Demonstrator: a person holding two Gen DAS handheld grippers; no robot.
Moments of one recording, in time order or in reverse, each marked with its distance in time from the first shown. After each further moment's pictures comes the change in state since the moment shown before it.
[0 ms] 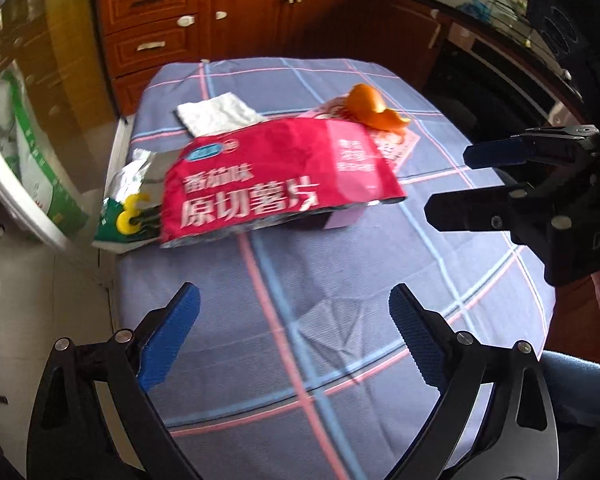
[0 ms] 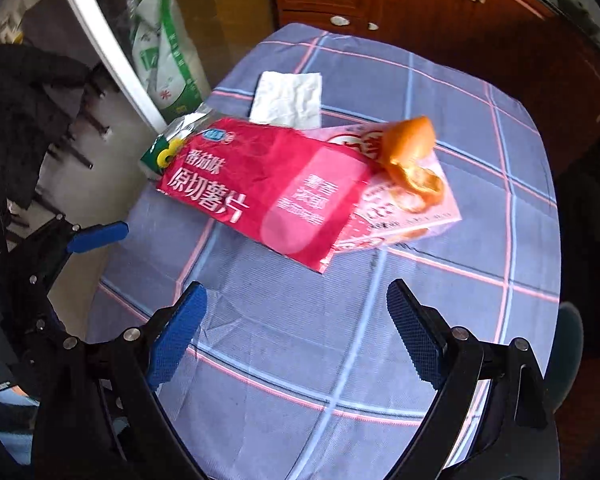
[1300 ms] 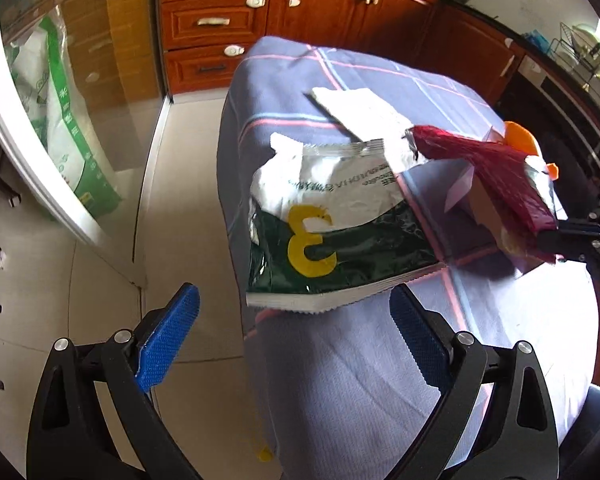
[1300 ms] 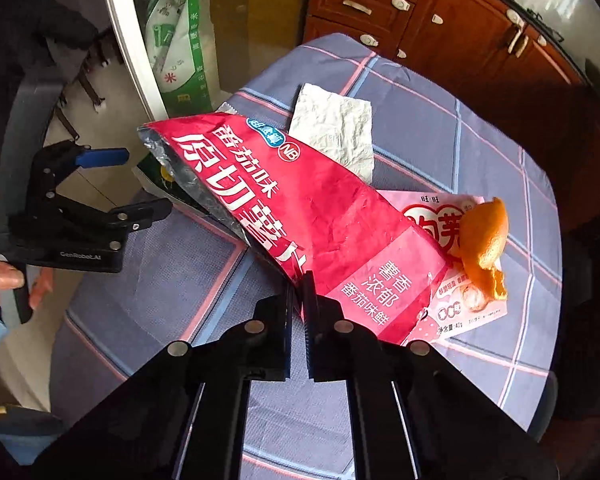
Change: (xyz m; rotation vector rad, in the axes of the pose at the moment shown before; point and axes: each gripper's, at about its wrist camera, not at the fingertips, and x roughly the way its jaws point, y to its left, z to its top) left arm 0.058 0.135 0.030 -0.102 -0.017 0.061; right arm 0.046 0.038 0.043 -0.118 -0.033 -0.075
